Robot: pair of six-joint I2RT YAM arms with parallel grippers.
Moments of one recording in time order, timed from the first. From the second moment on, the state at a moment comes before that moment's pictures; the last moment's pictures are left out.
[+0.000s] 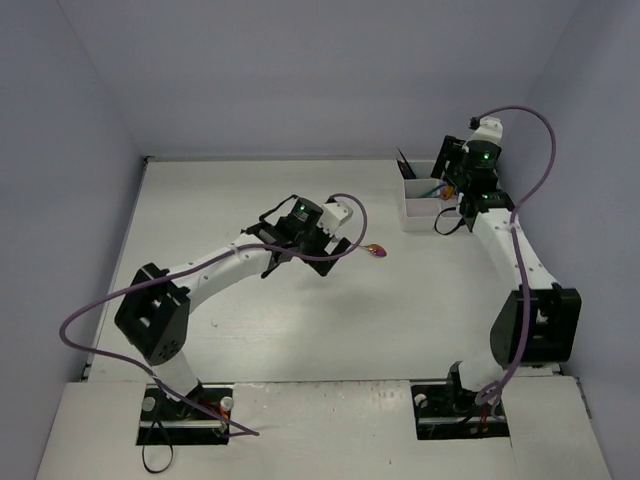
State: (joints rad) left arm -0.73 1.67 1.28 -0.39 0.03 0.08; right arm 0.03 1.53 1.26 -0.06 0.19 0.17
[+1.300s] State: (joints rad) left arm -0.70 2.40 2.03 -0.59 0.39 0.52; right arm 0.03 0.82 0.92 -0.44 -0.06 0.40
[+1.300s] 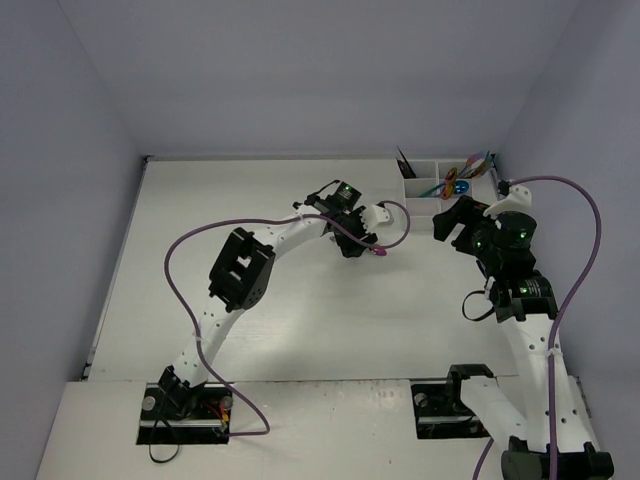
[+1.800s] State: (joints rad) left arm -0.72 2.19 1.64 -0.38 0.40 0.39; right arm 0.03 0.81 0.90 -0.45 -0.07 0.40
